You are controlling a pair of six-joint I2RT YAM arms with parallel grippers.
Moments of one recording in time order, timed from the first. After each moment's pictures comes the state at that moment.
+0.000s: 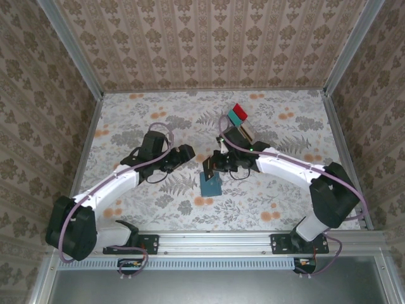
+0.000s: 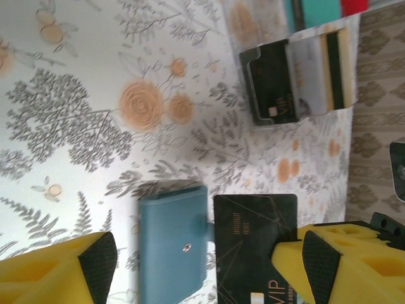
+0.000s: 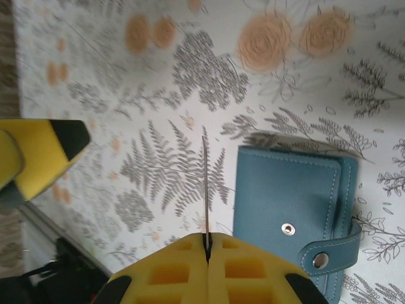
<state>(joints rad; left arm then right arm) -0.52 1.25 0.75 -0.26 0.39 -0.88 0.69 1.59 1.08 -0.43 -0.28 0.77</state>
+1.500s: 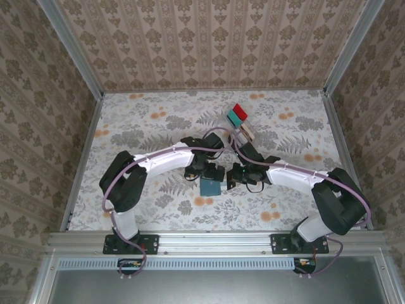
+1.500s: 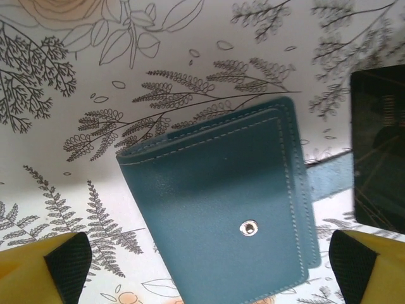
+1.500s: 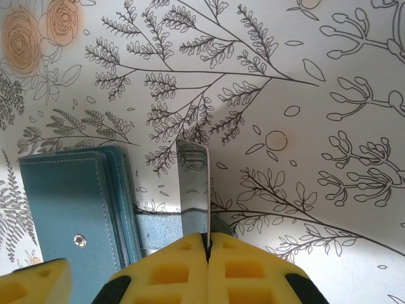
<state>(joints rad) -0.89 1.84 1.30 -0.84 0.04 -0.61 0.60 1.49 0.76 -0.34 -0.09 0.81</state>
